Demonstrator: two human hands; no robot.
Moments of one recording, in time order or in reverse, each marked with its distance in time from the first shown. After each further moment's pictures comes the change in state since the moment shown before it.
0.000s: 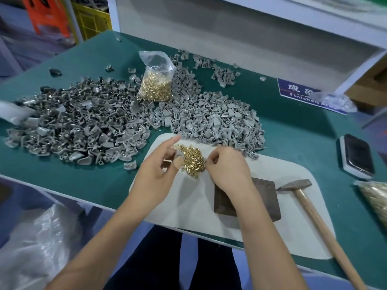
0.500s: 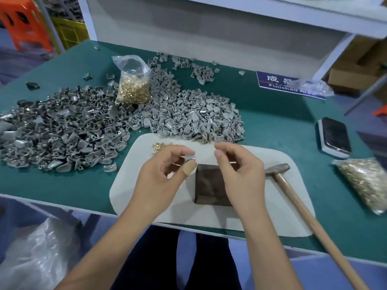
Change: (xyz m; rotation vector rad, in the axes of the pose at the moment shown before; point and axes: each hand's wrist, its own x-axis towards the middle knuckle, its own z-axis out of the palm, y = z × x) left_hand -0.018 0.051 0.039 -0.225 -0.067 0.053; right_hand -0.058 0.048 -0.019 0.781 0.440 -0.156
